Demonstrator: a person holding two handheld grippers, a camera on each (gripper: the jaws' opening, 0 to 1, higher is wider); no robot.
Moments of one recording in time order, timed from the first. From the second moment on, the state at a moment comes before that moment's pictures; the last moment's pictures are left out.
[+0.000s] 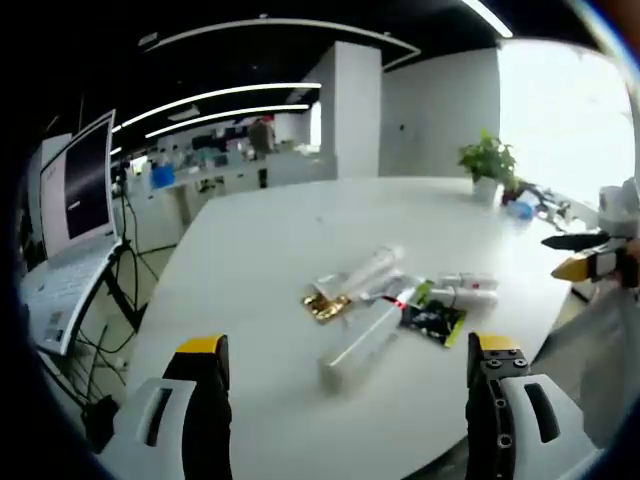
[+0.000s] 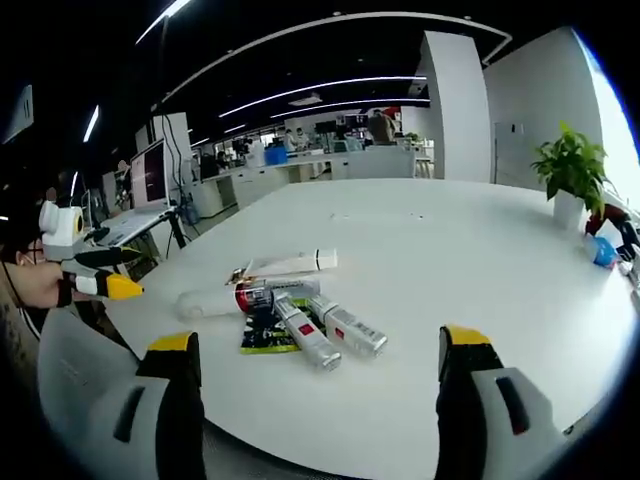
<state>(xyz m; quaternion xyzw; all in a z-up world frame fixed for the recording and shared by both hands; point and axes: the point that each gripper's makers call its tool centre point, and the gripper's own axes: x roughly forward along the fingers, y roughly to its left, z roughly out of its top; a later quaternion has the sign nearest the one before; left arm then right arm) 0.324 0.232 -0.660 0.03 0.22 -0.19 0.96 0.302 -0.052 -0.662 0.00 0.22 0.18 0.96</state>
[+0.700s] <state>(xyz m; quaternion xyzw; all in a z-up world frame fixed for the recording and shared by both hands) 0.323 0.231 -0.660 0.03 0.23 -0.19 0.95 0.302 -0.054 -0.663 0.00 0.22 0.18 0.96</state>
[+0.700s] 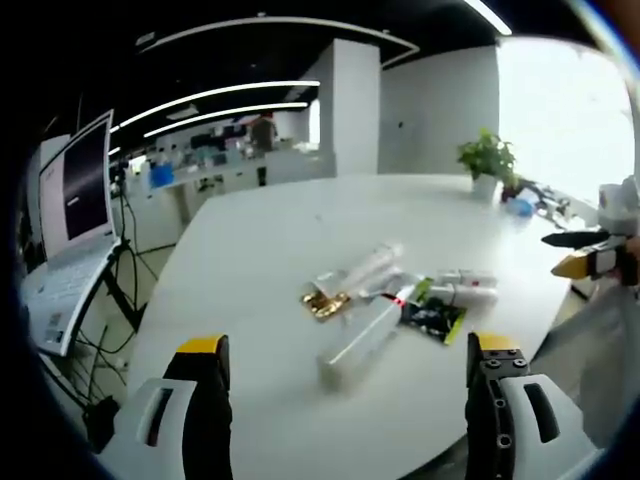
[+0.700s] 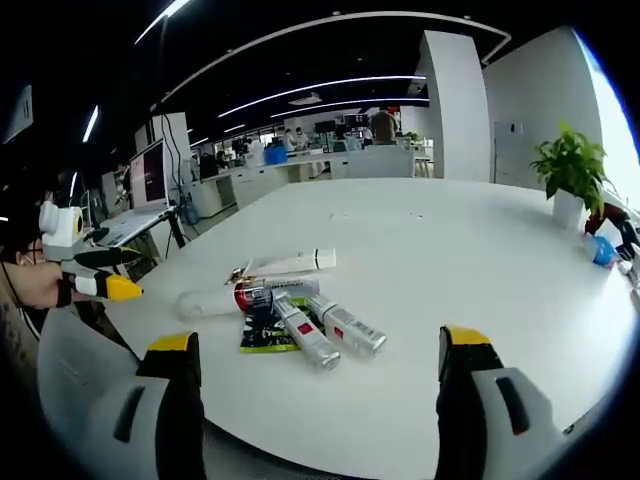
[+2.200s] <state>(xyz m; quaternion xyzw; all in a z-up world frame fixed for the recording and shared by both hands) 0.338 0.209 -0.691 0.10 0.30 -0.26 0.91 0.302 -0.059 -0.662 0.01 0.22 0.17 0.96</state>
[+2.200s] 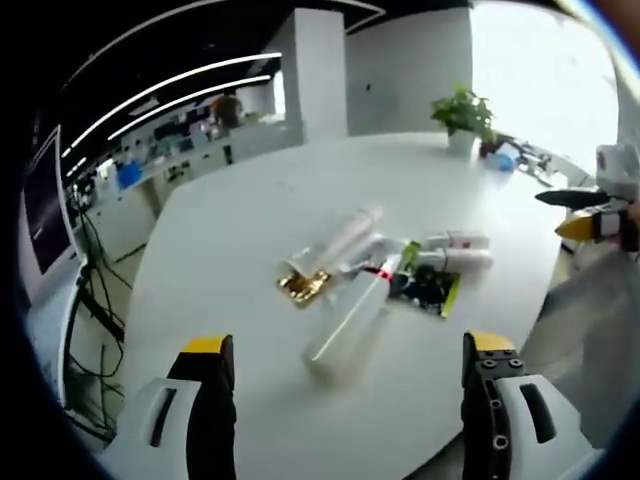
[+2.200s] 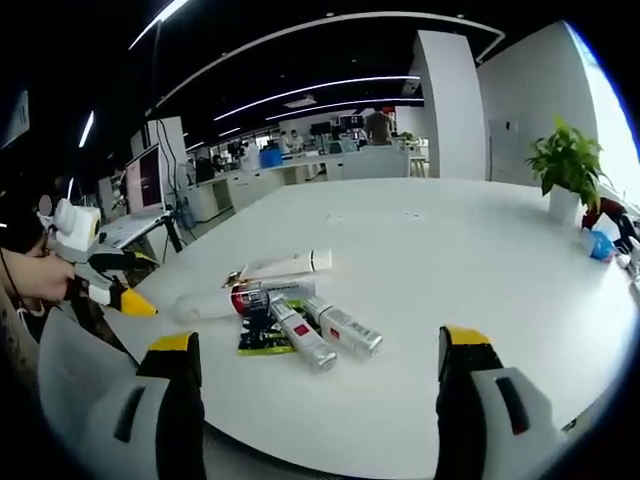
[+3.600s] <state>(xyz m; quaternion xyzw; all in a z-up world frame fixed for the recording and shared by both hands) 0.388 0.172 -0.749 0.22 0.41 -0.38 0.80 0.304 -0.064 -0.665 0.02 0.23 0.15 0.96</state>
